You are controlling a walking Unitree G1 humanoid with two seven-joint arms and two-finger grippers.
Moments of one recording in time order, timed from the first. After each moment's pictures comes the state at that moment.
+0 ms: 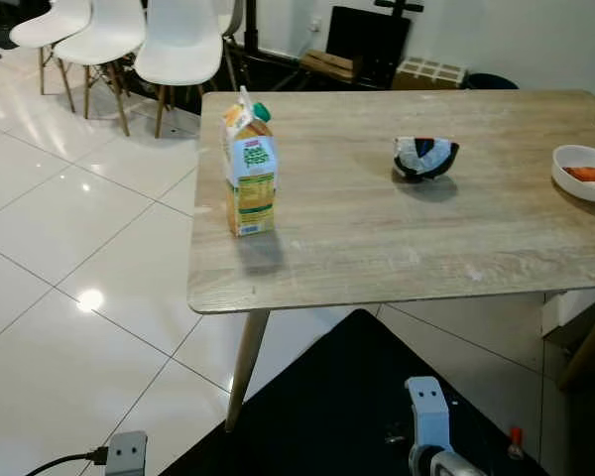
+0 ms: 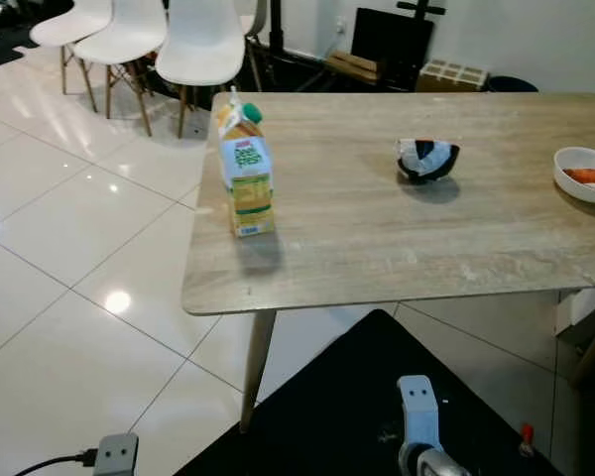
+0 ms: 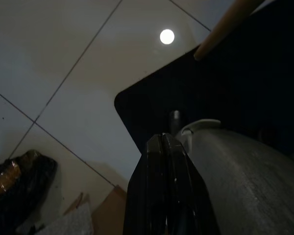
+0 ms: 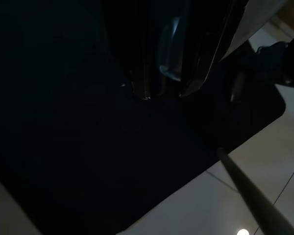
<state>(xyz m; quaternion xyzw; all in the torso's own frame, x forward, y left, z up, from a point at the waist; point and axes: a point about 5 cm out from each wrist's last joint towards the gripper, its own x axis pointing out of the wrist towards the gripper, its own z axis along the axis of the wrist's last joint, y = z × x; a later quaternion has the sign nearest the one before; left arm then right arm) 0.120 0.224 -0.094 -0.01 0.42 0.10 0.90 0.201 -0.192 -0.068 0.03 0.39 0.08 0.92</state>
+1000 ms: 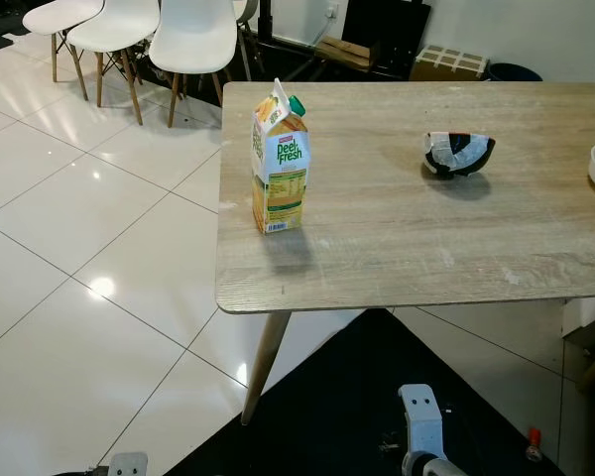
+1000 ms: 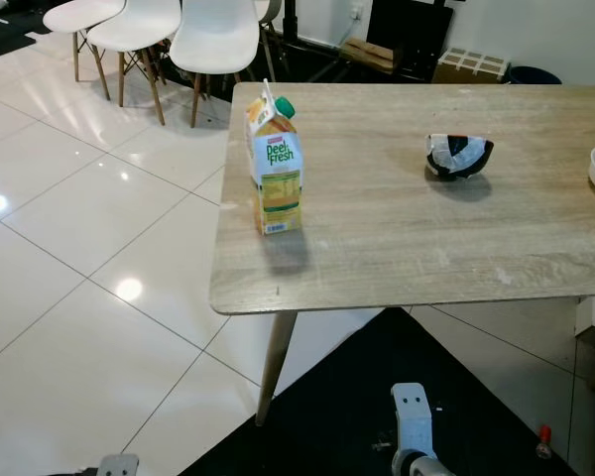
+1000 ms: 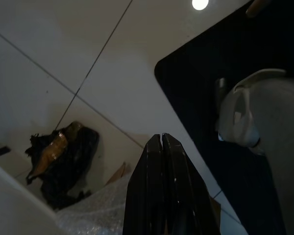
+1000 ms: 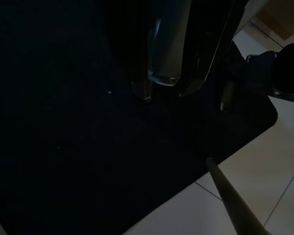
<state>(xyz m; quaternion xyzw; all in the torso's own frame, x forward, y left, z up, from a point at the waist) 0.114 0.210 -0.103 0.04 0.47 0.09 0.88 0.194 -0.191 -0.073 0.02 0.40 0.06 0.91</state>
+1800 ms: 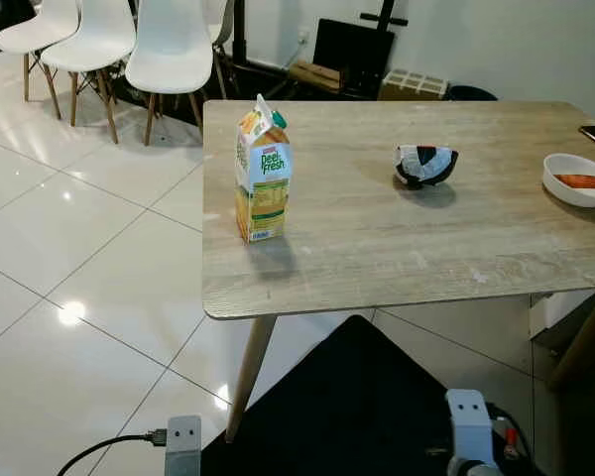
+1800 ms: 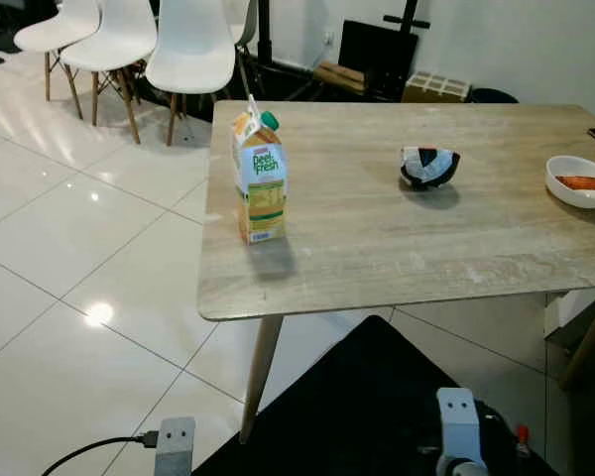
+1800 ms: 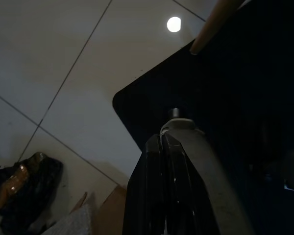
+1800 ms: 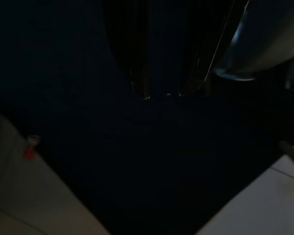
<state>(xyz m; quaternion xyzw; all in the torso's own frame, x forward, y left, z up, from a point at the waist) 0.156 0.150 -0.096 0.03 0.46 0.11 0.88 0.187 -0.241 -0.068 -0.01 0.41 -0.03 0.91</state>
